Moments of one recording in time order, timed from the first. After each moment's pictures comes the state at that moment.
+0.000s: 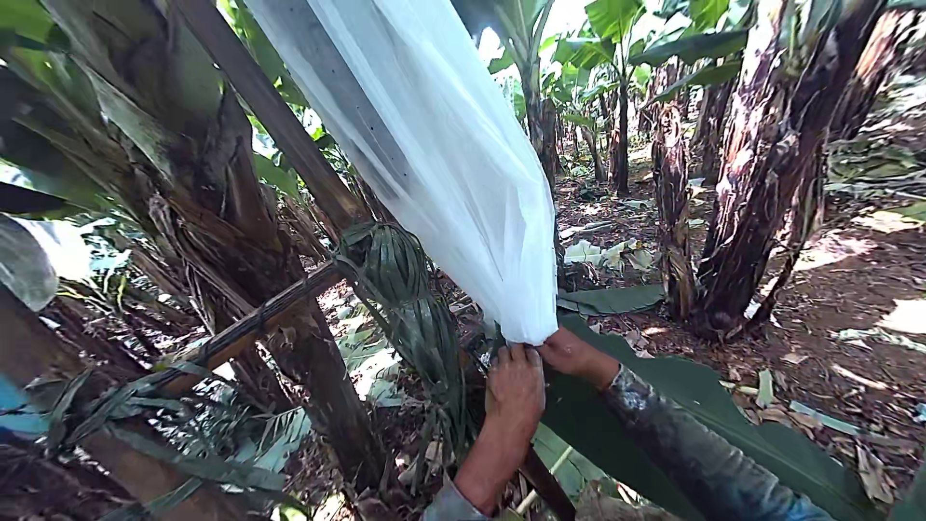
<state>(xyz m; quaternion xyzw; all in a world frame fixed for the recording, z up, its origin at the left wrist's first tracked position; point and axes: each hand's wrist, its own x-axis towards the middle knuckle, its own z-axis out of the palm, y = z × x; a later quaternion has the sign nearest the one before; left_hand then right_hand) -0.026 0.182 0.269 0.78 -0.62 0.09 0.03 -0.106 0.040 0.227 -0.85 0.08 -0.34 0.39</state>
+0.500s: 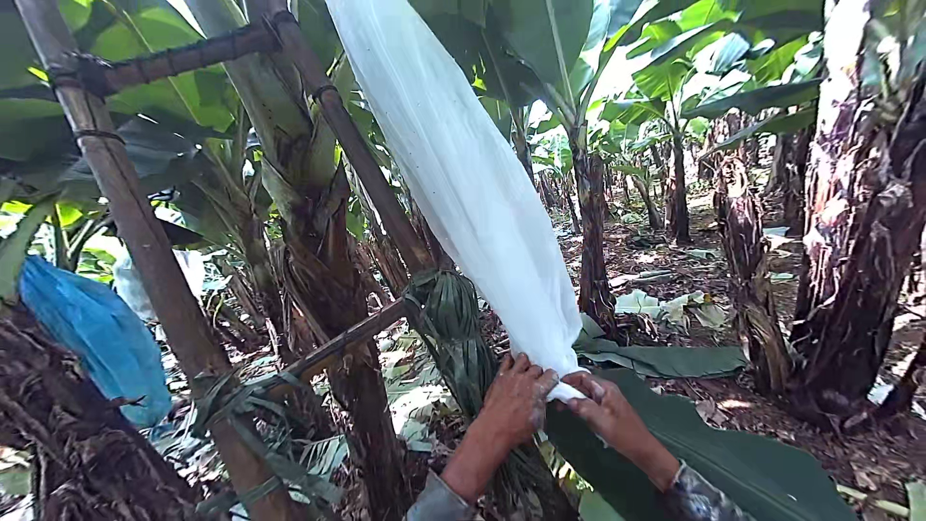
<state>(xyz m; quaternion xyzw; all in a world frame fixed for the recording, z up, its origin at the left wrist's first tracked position) 0.059 0.177 0.315 0.65 -0.75 0.14 0.01 -0.097 0.060 0.207 -0.70 0.07 -0.43 0.56</state>
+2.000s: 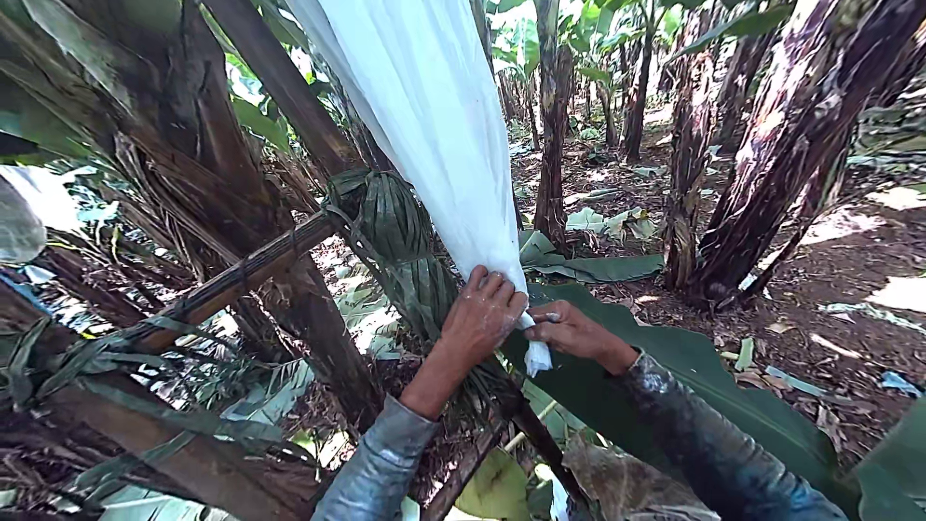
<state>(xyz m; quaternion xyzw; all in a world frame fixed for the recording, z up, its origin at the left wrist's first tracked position) 0.065 0.172 0.295 0.52 -0.78 0.33 0.04 -0.106 0.054 0.208 -0.77 -0.03 -0.33 0.55</state>
